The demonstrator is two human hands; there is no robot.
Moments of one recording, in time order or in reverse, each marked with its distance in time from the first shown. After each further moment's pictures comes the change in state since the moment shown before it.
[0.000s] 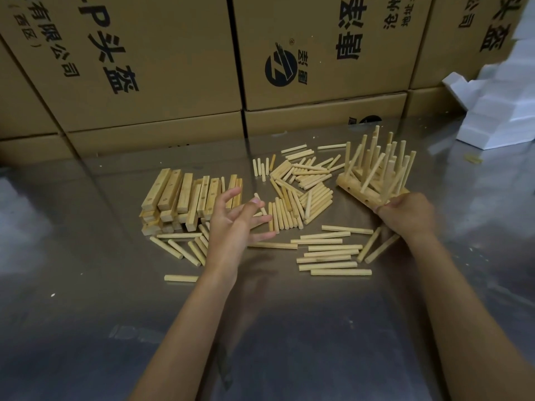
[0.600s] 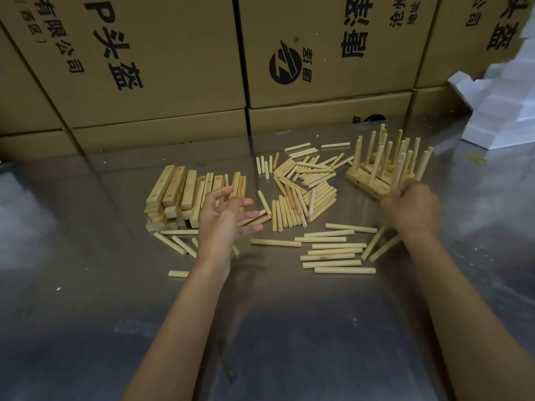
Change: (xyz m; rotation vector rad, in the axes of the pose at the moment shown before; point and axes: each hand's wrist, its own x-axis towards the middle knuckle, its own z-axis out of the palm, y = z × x) left_hand 0.003 0.014 -0.011 0.023 0.143 -0.031; right_hand -0.023 -0.020 -0.004 0.026 0.153 -0.122
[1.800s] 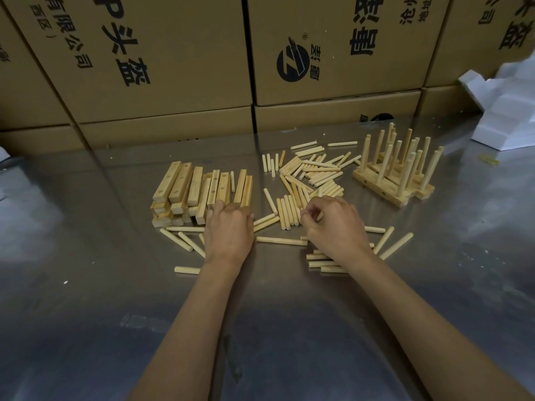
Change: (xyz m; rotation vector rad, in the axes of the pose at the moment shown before) left_hand 0.032 -0.035 -0.016 1.501 -0.010 0.564; right_hand -0.078 -0.053 0.053 0.026 -0.238 -0.603
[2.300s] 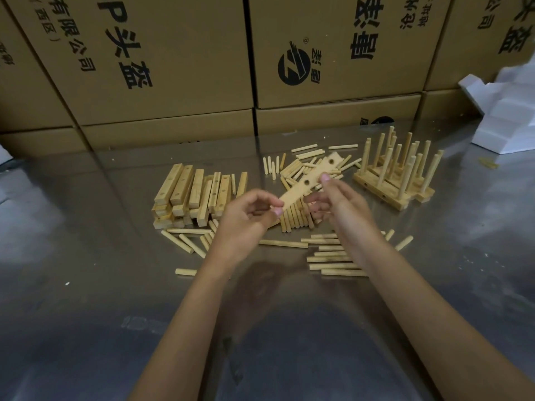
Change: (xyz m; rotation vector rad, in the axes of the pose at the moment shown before) left_hand -0.012 0.027 -0.044 -1.112 -0.165 -0.093; right_hand 0.012 -0.004 -0.020 1.063 -0.077 0.460
